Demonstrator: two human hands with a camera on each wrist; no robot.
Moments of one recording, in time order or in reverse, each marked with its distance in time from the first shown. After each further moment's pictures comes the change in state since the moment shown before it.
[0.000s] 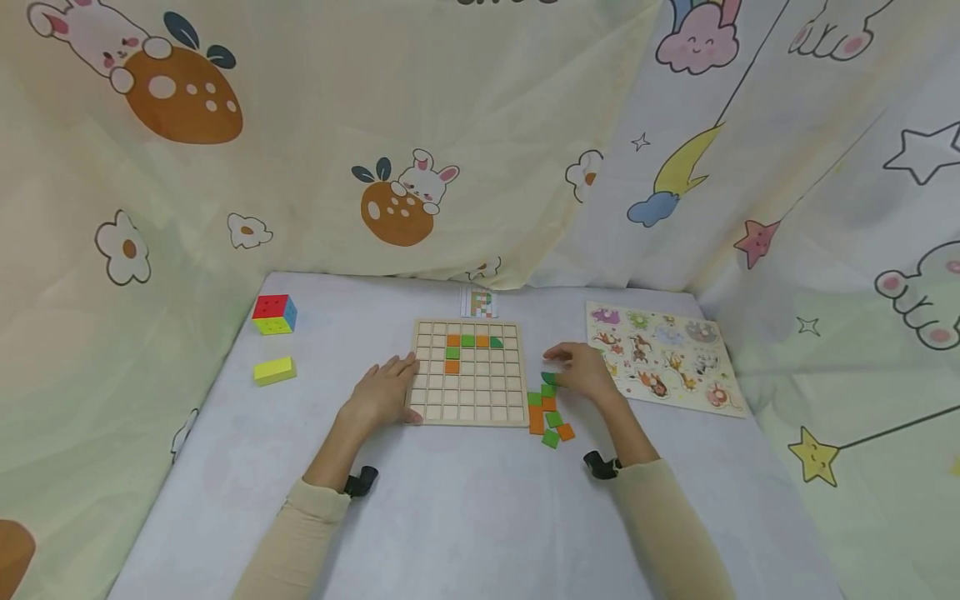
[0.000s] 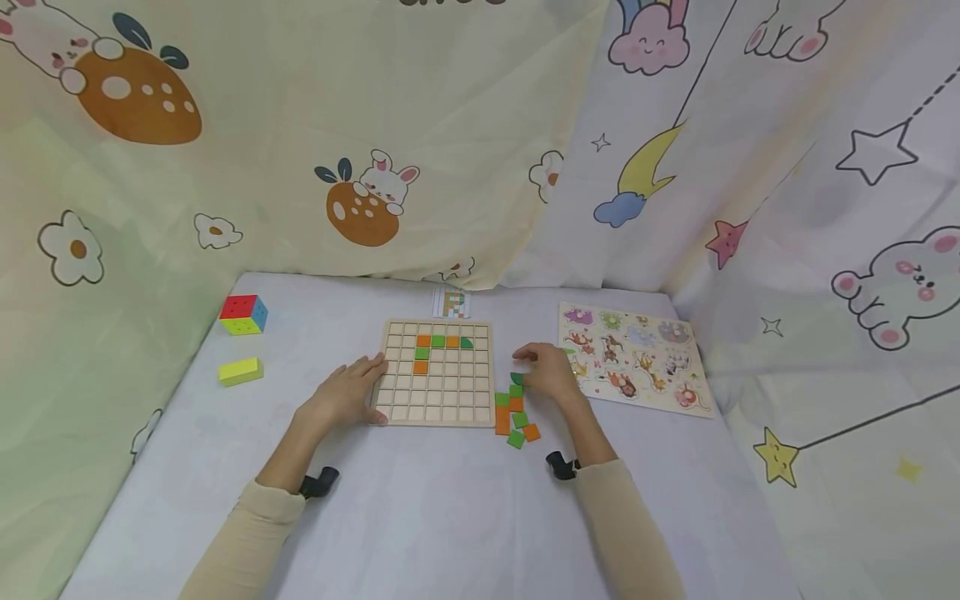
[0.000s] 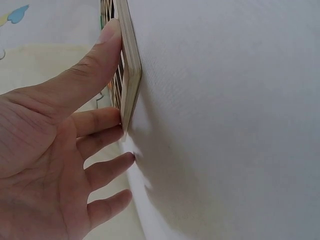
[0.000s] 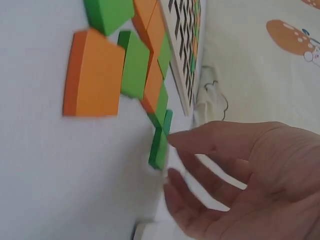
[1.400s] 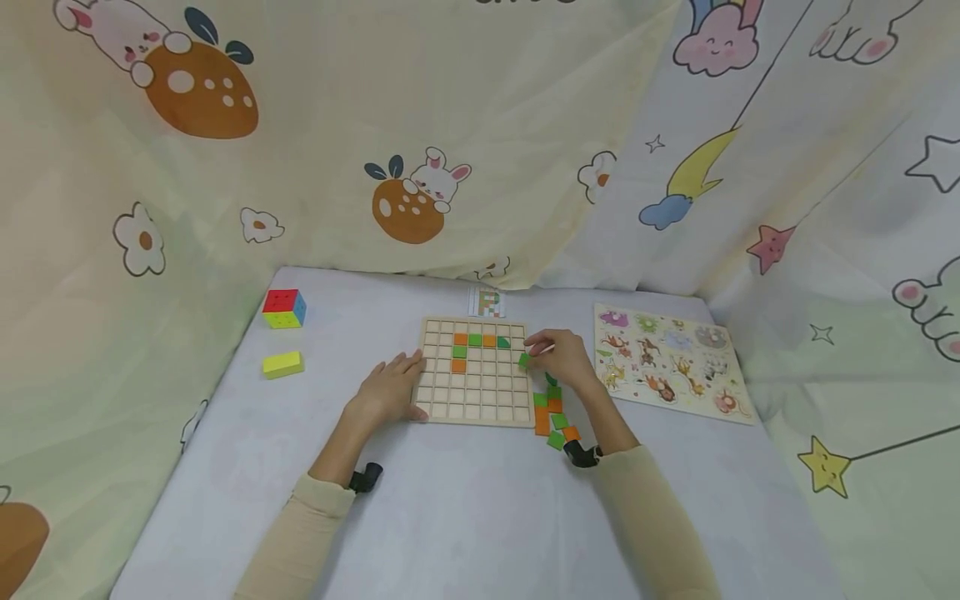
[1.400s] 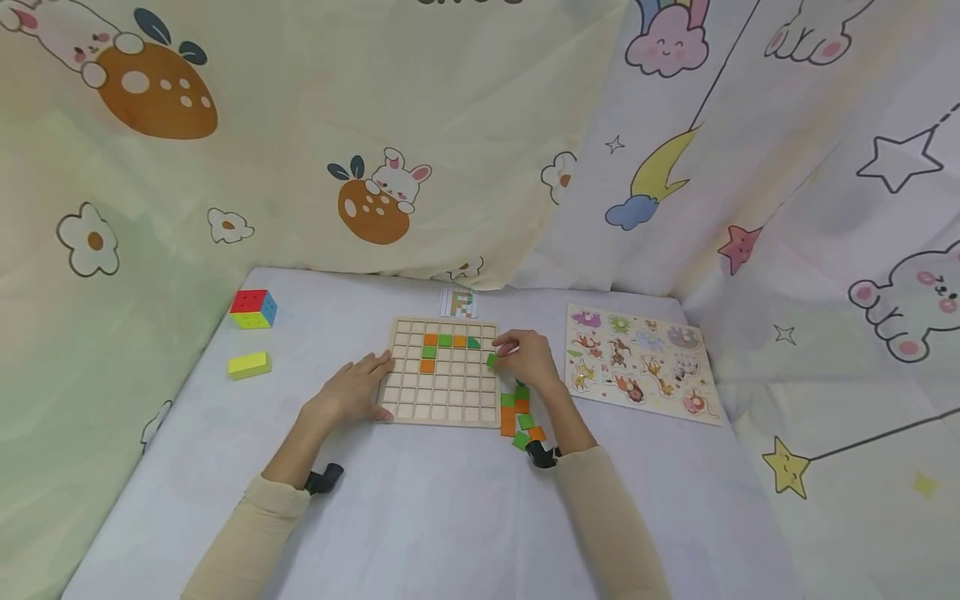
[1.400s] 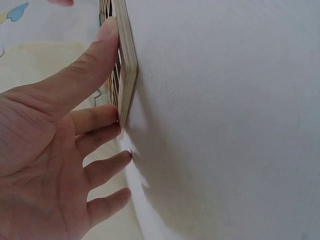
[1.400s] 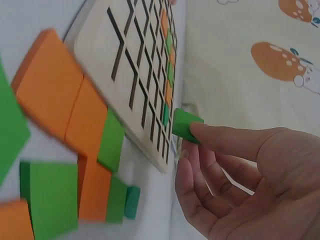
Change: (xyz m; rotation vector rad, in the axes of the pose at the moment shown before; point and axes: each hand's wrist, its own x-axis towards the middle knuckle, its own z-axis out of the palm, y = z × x) left_hand 0.000 -0.001 0.002 -0.001 0.002 -0.001; right_hand 0.025 -0.040 0.017 0.156 0.019 -0.057
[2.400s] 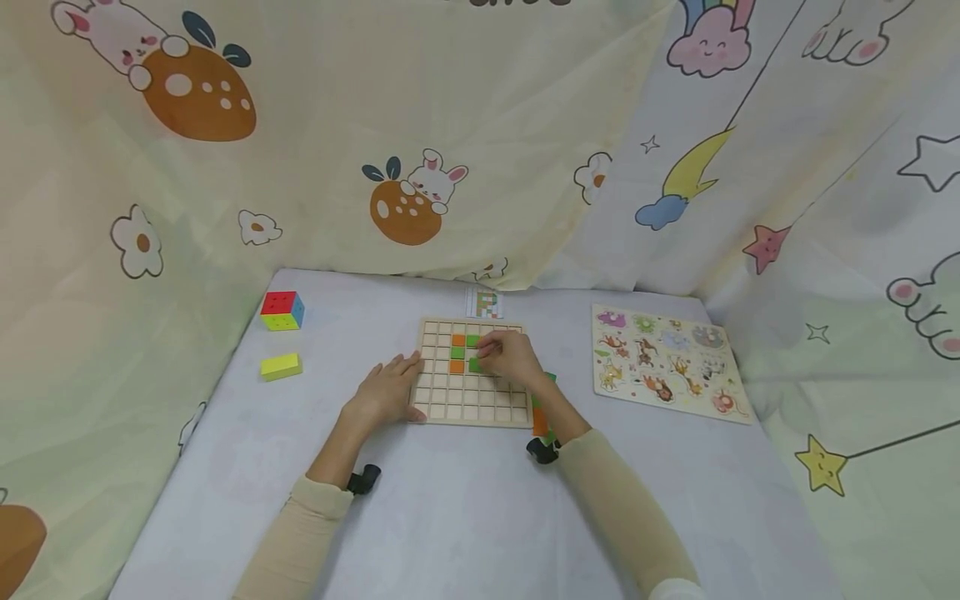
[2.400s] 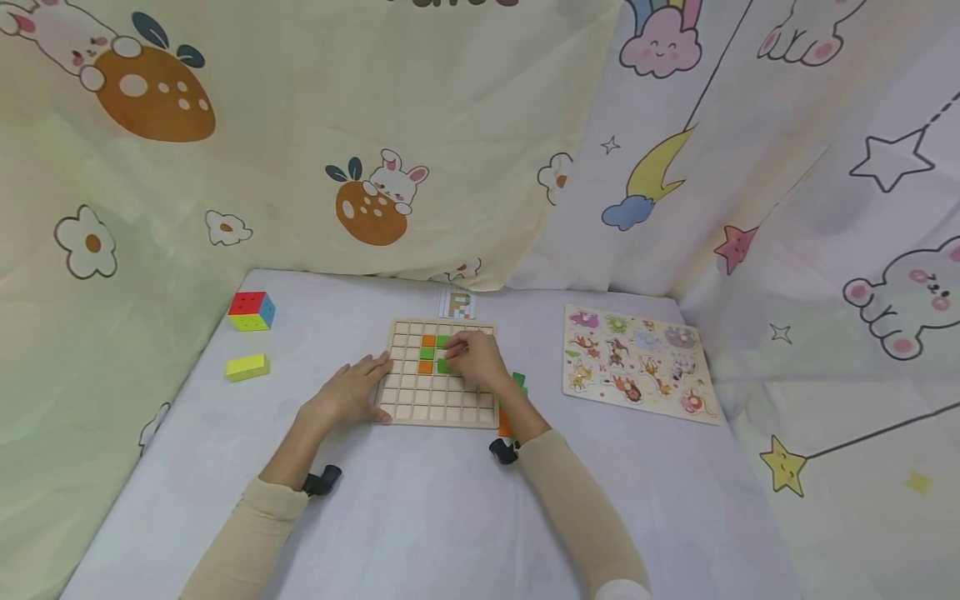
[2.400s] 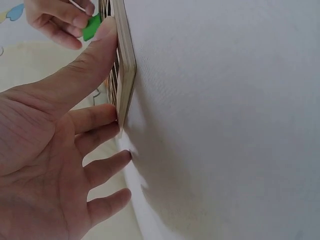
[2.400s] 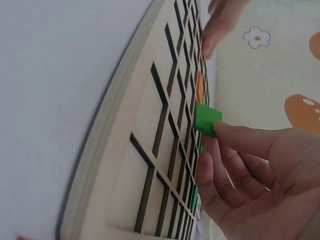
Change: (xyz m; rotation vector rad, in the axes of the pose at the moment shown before) left_hand 0.000 -0.001 0.001 0.001 -0.003 0.005; right_hand 0.025 -0.033 0.066 0.064 -0.088 -0.125
